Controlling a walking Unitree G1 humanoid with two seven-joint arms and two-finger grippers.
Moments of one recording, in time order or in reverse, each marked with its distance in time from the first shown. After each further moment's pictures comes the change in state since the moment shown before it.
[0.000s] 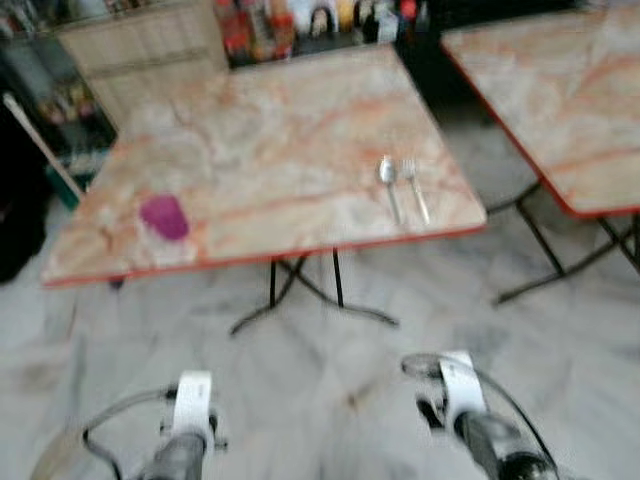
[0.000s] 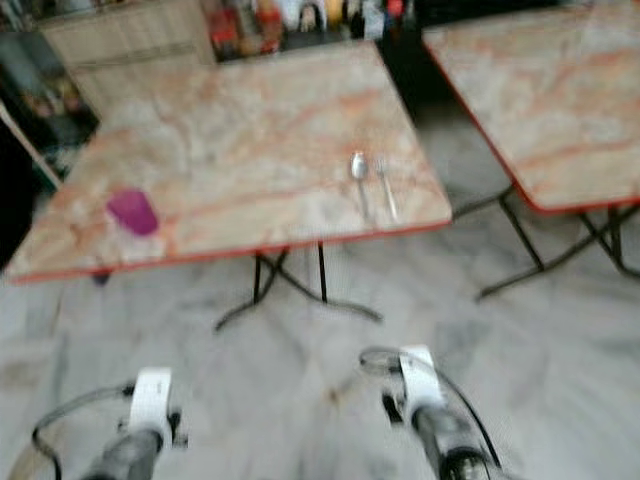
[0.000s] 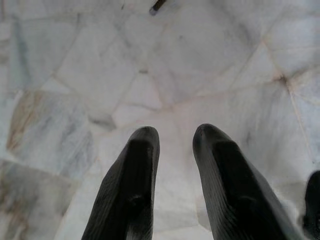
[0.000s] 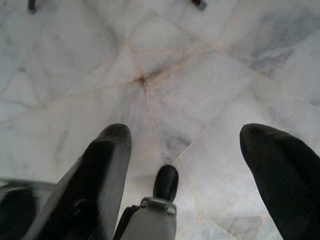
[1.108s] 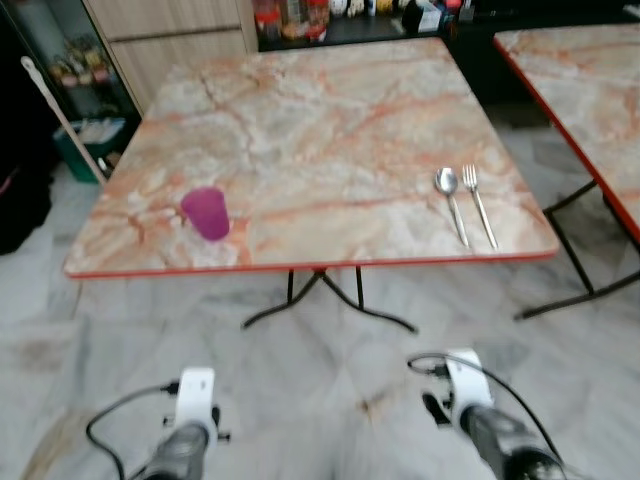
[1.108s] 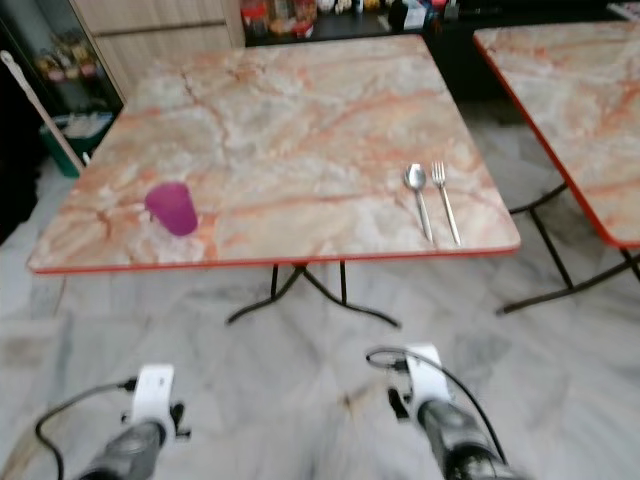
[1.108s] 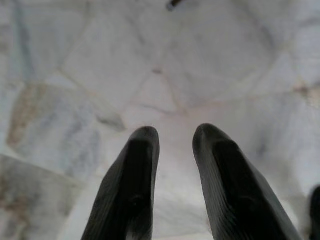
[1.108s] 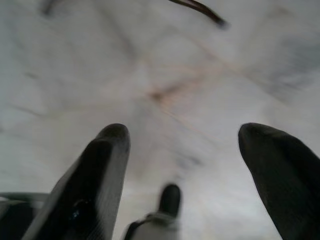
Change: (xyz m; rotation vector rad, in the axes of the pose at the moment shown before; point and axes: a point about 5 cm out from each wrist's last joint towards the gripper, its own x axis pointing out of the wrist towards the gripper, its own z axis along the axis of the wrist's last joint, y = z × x) left arm -0.001 0.008 -0.004 -0.006 0.005 0.017; right arm 0.002 0.011 0.008 -0.009 -0.026 0.038
